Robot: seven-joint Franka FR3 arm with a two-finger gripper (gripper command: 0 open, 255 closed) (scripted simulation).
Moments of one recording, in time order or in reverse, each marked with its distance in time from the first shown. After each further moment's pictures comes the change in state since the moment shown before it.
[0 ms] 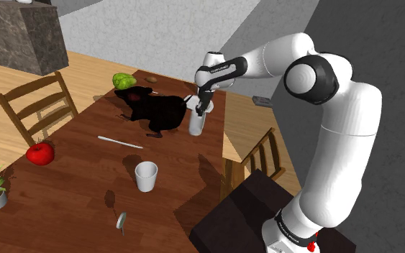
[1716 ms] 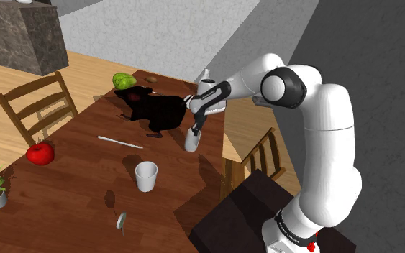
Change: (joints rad) arm -0.012 0.219 0.015 -0.036 0.024 0.254 -0.012
